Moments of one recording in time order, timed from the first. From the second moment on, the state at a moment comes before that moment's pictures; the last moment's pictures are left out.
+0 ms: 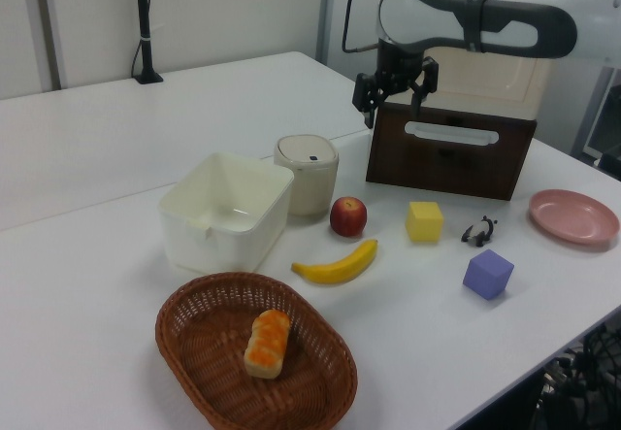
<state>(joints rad) 0.15 0.06 -0.06 -1.62 -0.19 1.76 0.31</state>
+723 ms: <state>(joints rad) 0.08 0.01 -0.08 -1.58 -0.02 1.65 0.24</state>
